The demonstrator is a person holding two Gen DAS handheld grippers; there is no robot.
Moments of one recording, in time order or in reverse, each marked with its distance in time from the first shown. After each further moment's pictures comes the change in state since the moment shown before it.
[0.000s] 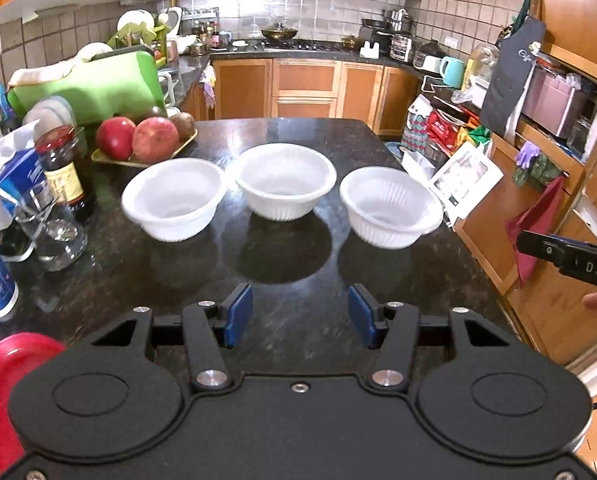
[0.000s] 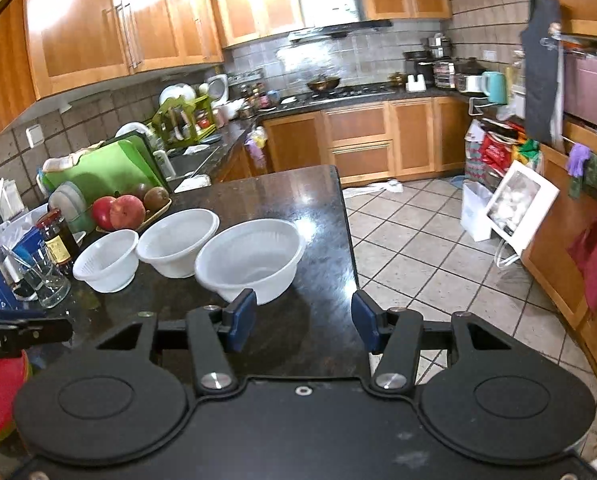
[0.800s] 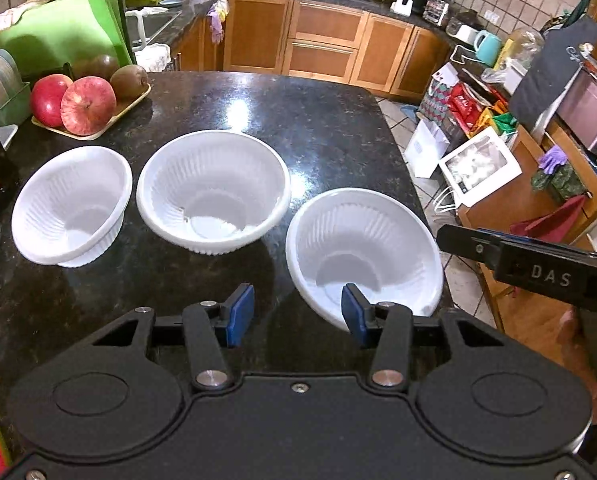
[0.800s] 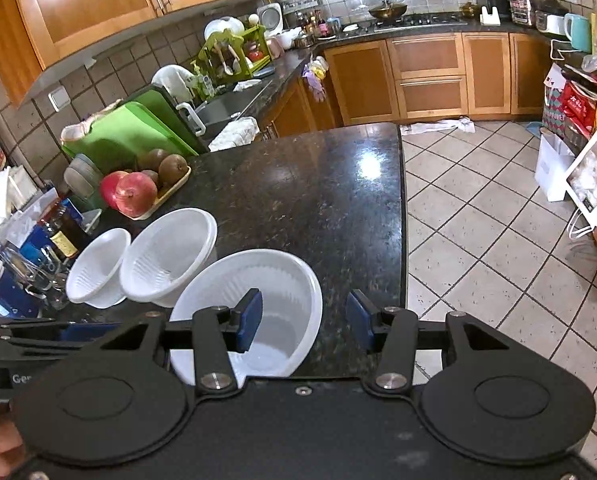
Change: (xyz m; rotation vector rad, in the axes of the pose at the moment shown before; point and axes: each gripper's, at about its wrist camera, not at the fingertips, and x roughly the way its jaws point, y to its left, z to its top) left arm 0.104 -0.042 0.062 -0.147 0.198 0.005; right arm 0.146 -0.022 0.085 -0.026 0.248 0.215
